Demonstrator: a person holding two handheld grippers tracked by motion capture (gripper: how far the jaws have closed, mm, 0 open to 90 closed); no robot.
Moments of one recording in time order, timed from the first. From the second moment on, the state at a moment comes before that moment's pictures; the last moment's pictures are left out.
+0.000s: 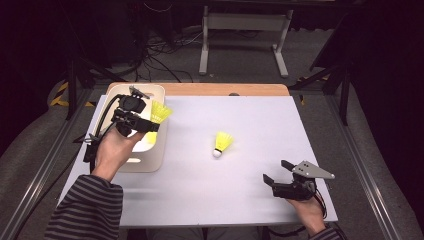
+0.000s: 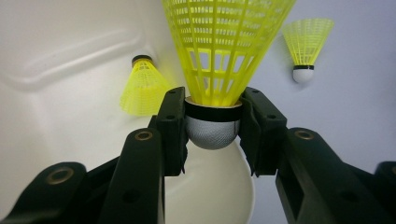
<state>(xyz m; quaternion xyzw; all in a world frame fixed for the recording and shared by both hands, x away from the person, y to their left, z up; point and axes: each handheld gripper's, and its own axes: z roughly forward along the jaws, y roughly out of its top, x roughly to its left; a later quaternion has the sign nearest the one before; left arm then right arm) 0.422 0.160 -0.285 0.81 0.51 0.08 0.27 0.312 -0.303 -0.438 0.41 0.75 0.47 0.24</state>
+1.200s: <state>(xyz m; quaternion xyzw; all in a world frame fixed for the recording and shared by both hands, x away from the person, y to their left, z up) 0.437 0.189 -0.301 0.79 0.55 0.09 0.25 0.312 -0.303 -0.438 0.41 0.75 0.46 0.24</state>
